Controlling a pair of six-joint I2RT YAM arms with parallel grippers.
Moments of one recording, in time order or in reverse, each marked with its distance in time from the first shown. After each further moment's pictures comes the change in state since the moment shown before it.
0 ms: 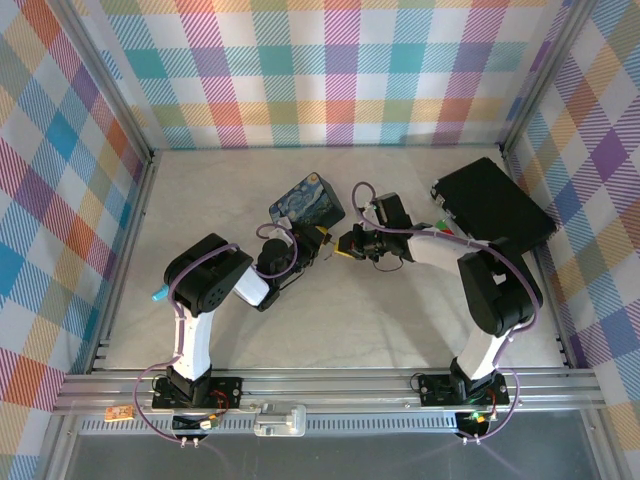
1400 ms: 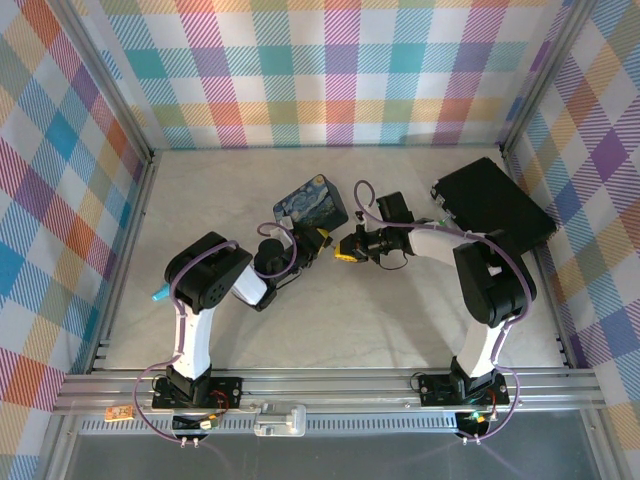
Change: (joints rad) left arm 0.032 0.026 -0.009 0.053 0.129 0.059; right arm -0.048 0.064 0.043 -0.085 -0.197 -0.077
